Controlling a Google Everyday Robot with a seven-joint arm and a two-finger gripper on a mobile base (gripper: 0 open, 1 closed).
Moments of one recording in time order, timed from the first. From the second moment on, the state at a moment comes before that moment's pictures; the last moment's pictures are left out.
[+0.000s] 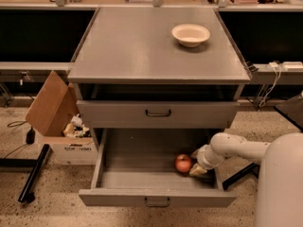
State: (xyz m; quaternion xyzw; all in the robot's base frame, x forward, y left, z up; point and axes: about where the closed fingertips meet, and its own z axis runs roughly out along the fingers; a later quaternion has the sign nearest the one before) arm 0.594 -0.217 0.373 -0.63 0.75 0.05 0.19
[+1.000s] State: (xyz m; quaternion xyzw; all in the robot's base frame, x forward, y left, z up) arm 0.589 -0.220 0.375 -0.63 0.75 0.04 0.19
